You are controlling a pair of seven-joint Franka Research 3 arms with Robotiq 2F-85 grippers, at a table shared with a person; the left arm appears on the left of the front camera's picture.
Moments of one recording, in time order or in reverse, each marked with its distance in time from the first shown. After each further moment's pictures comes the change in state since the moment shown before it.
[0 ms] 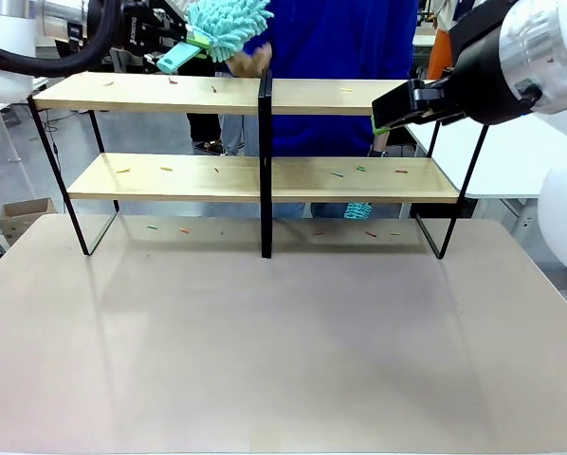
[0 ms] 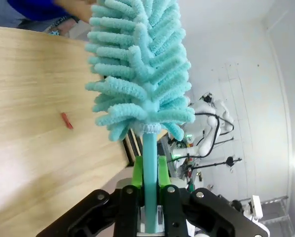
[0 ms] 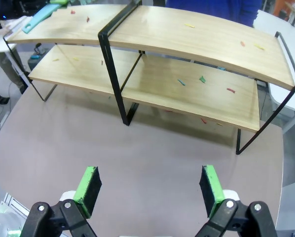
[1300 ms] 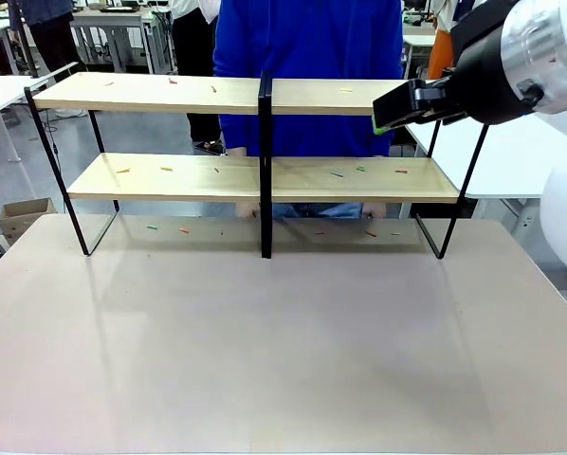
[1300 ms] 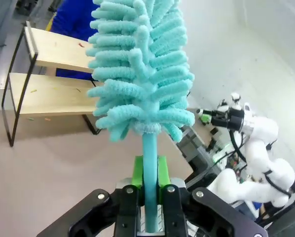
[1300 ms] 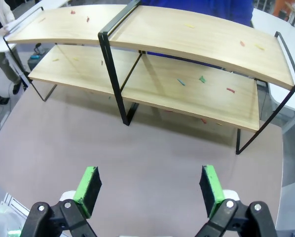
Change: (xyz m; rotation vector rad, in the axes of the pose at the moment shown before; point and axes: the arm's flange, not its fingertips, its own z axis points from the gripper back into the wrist) left arm -0.318 -0.025 0.408 0.079 -0.350 -0.412; right arm 0.000 0.000 0.001 0.000 -0.001 0.000
